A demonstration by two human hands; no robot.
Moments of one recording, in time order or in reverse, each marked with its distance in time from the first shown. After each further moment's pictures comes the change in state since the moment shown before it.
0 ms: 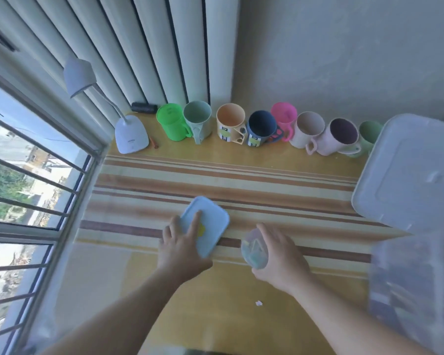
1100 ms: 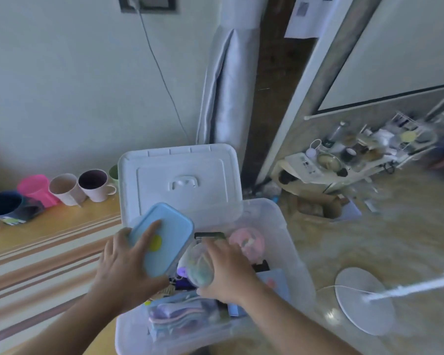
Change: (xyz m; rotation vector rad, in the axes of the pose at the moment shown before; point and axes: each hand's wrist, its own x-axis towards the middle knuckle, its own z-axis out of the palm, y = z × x) left_hand -0.190 0.467 0.033 0.044 0.149 0.593; right_hand -0.287 0.333 -0.196 0.082 0.267 0.232
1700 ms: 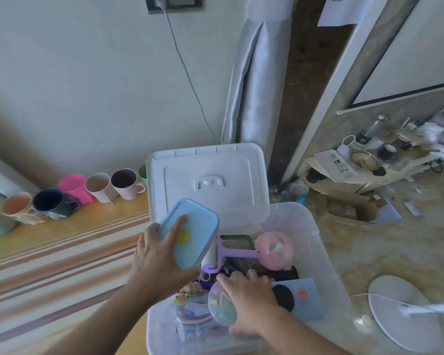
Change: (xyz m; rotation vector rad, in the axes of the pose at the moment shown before) left_hand 0.021 0.009 -0.002 -0.007 -0.047 -0.067; right_hand 0.006 0.009 0.050 -0.319 -0.268 -0.087
